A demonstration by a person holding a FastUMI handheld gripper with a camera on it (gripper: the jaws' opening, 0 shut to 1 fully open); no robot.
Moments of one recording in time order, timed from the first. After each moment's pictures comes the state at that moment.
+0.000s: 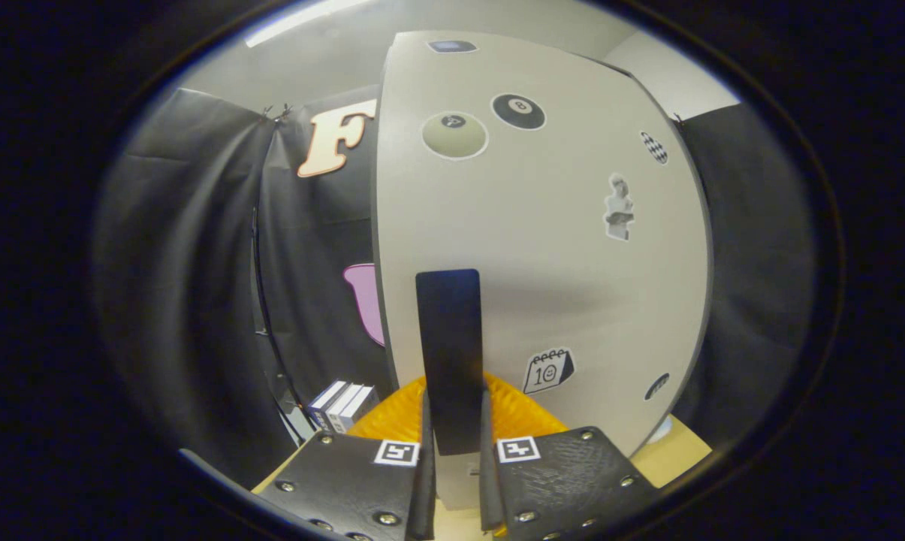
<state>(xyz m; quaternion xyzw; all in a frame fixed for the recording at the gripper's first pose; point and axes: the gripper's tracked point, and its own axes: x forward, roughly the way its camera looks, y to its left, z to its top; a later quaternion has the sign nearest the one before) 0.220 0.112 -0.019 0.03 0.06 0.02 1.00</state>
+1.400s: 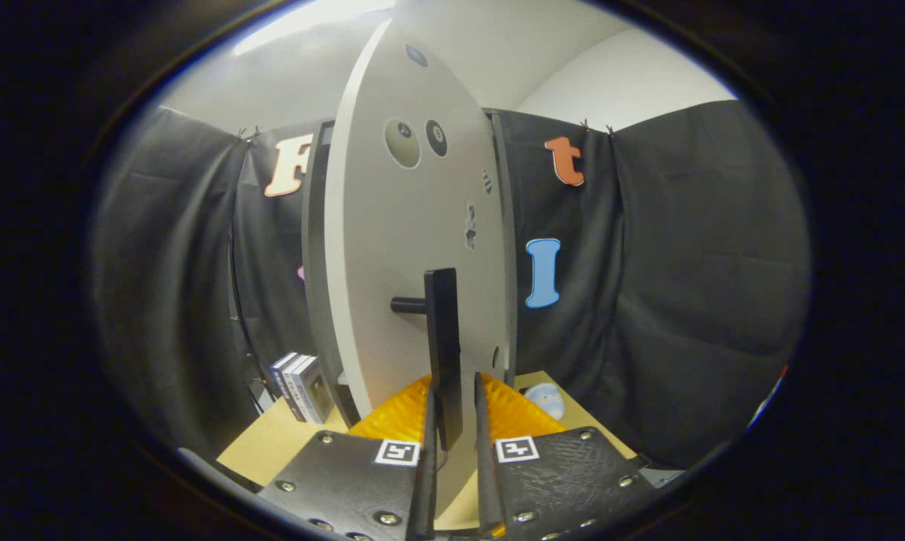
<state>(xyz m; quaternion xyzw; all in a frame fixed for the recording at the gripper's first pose) 0.056 -0.061 0.000 0.02 0.05 -0.05 1.00</state>
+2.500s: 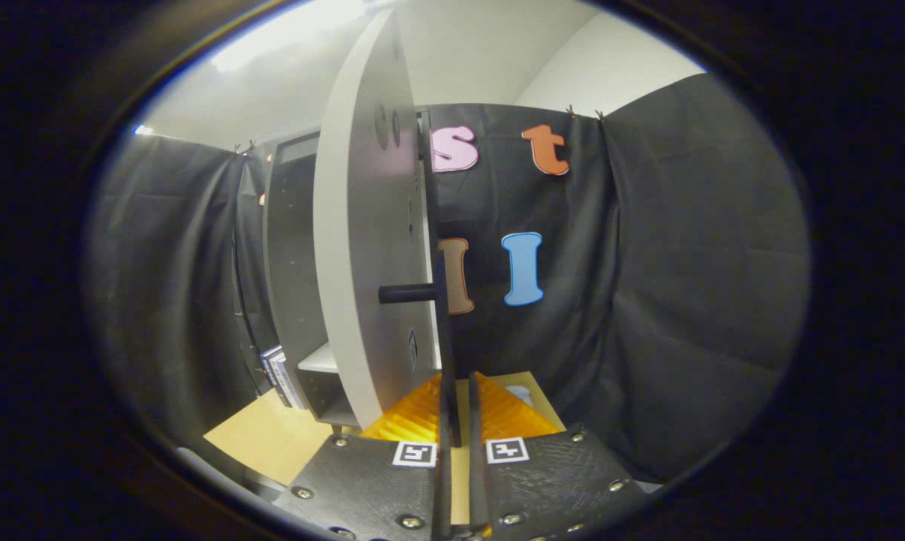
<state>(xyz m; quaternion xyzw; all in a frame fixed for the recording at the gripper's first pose) 0.048 -0.217 -0.006 0.03 0.06 0.01 1.00</state>
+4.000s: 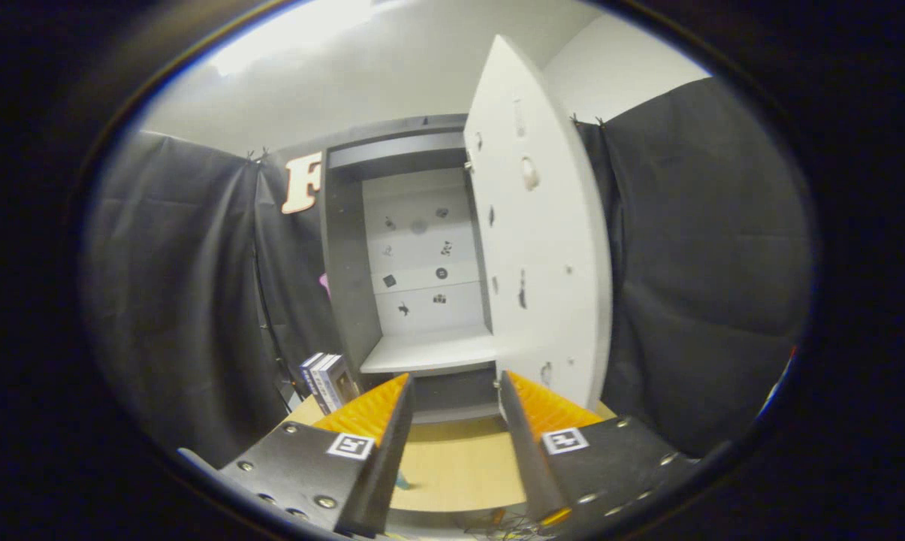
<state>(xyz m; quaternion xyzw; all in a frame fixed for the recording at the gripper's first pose) -0.019 -0.042 -0.018 0.05 0.05 -0.01 1.00</state>
